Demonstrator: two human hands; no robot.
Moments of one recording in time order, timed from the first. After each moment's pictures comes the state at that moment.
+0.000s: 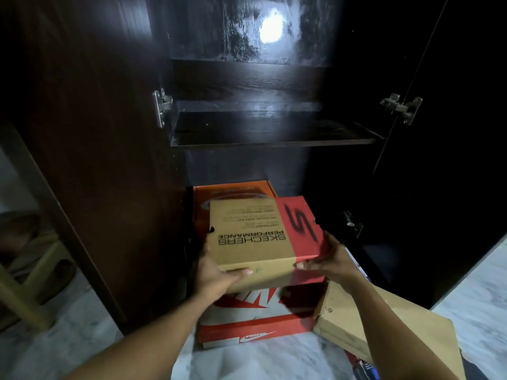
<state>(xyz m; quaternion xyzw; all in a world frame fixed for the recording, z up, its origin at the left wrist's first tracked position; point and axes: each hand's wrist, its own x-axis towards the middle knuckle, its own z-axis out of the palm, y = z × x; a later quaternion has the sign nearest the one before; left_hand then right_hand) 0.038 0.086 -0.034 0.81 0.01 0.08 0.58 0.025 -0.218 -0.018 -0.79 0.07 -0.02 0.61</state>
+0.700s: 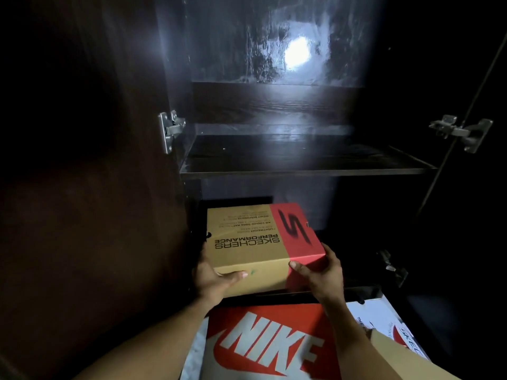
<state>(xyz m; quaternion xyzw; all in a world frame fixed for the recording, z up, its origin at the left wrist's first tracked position) 0.158 0.100 -0.048 0.78 0.04 0.18 0.61 0.153 -0.165 -0.058 -0.75 0.09 -0.18 0.63</state>
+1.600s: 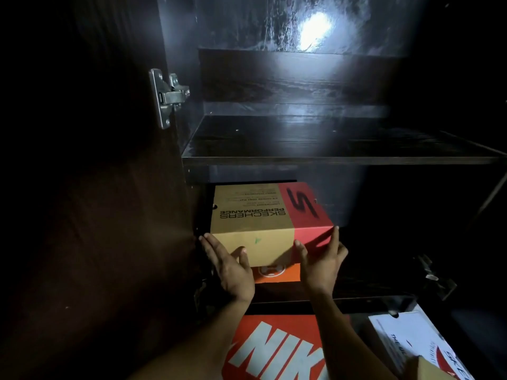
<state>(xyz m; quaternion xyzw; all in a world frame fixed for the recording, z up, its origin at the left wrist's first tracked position) 0.217 0.057 -0.082 0.79 0.17 0.32 0.49 0.214 -0.096 -0.064 -0.76 0.14 -0.28 0.57</state>
